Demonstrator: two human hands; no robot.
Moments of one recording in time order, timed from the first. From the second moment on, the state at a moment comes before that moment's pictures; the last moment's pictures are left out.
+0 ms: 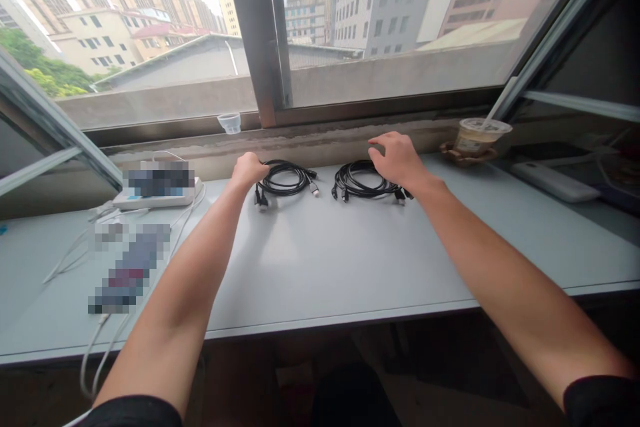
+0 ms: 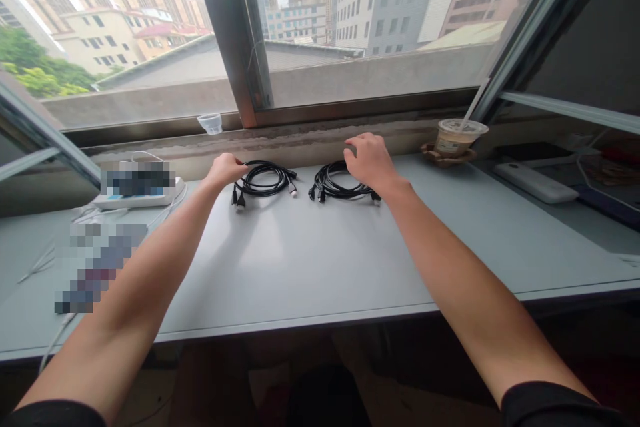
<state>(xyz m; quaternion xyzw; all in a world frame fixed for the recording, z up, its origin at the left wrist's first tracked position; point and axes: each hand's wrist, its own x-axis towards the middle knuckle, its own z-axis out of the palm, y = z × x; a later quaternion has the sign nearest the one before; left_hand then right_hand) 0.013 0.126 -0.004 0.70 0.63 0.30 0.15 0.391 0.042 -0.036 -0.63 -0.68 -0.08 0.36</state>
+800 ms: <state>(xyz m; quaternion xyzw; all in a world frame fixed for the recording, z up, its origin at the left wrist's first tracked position) 0.041 -0.024 0.012 0.76 0.30 0.41 0.39 0.285 -0.023 -0.003 -0.30 -0.82 0.06 0.48</state>
